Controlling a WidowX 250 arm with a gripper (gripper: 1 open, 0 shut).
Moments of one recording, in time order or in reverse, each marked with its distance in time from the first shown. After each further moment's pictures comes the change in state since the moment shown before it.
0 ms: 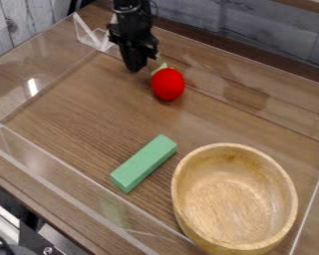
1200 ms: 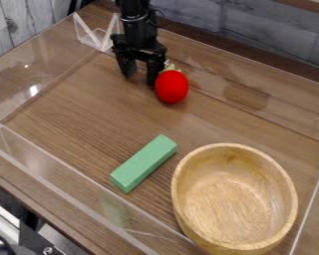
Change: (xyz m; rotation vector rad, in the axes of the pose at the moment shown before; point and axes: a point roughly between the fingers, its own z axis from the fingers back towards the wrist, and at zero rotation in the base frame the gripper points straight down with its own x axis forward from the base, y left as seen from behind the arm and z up) arm -0.003 -0.023 -0.015 -0.027 0.060 0.090
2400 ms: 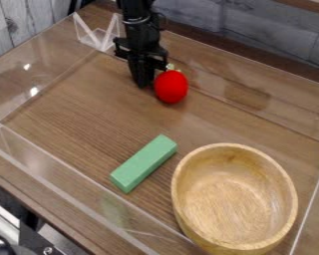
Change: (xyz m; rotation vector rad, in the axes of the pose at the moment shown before) arm -0.008 -0.007 0.004 -0.031 0.030 -0.065
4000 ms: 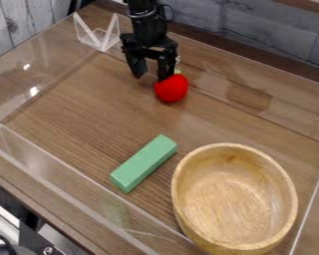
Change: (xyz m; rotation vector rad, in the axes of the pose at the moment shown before) arm 0.013 -0.017 -0.001 -0.034 -0.044 0.069
